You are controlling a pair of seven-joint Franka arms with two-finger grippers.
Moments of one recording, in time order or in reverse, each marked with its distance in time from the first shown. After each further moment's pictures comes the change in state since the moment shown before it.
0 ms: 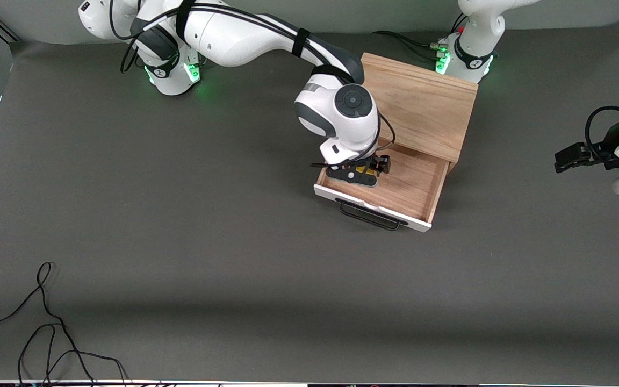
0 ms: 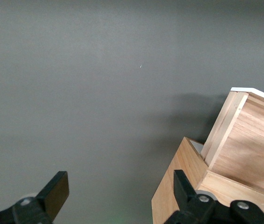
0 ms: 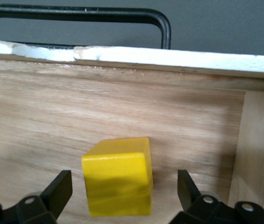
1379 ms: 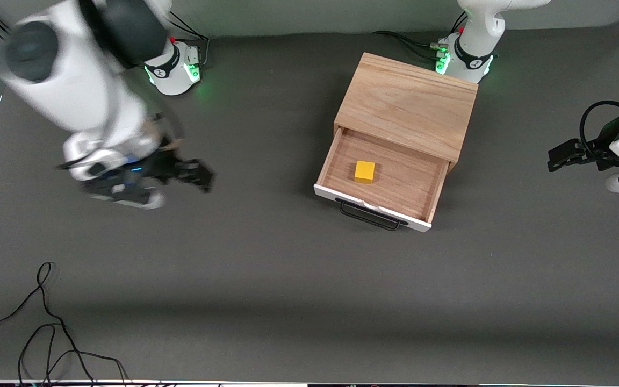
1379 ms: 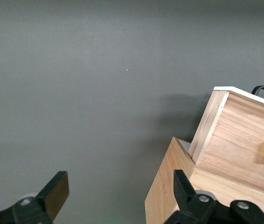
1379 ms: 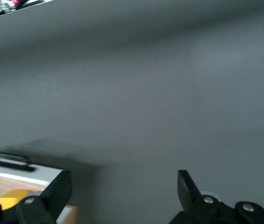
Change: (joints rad) left arm -0.104 -0.004 0.095 0.015 -0.048 -0.002 0.031; right arm -0.551 -0.678 -0.147 -0.336 0.151 -0.358 -0.720
